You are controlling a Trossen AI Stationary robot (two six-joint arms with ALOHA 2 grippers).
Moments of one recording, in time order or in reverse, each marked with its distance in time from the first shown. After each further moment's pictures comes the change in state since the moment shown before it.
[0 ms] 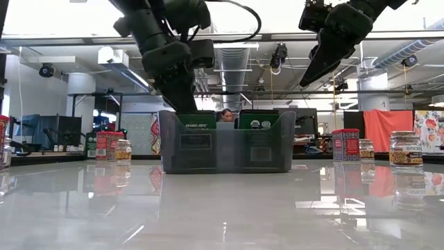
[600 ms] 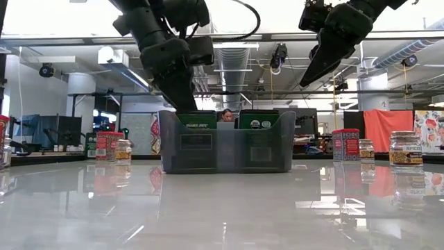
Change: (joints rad) left arm 0.000 -0.015 0.006 -0.004 0.012 0.012; right arm 0.000 0.000 0.000 0.000 0.000 -0.001
